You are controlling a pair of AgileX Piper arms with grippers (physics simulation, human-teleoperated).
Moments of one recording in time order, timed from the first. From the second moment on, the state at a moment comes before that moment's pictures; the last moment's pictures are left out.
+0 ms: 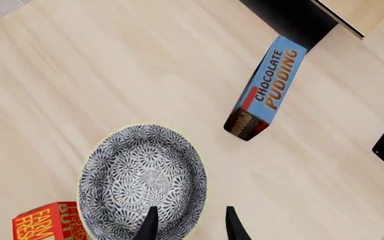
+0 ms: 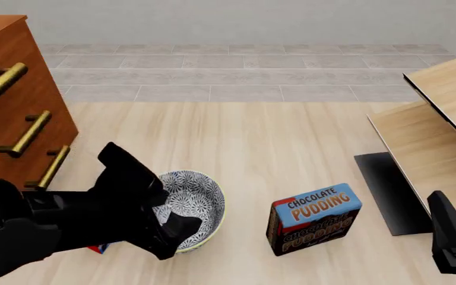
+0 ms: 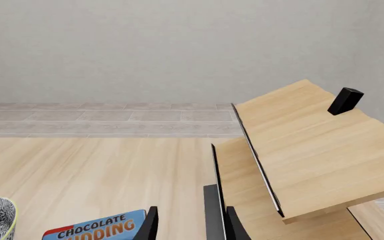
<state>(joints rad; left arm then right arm) -0.82 1.10 -0.59 0.30 -0.10 0.00 0.02 0.00 -0.01 0.00</state>
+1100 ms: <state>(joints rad) -0.85 1.28 -0.54 0.14 -0.15 0.00 0.02 0.00 -0.01 0.00</state>
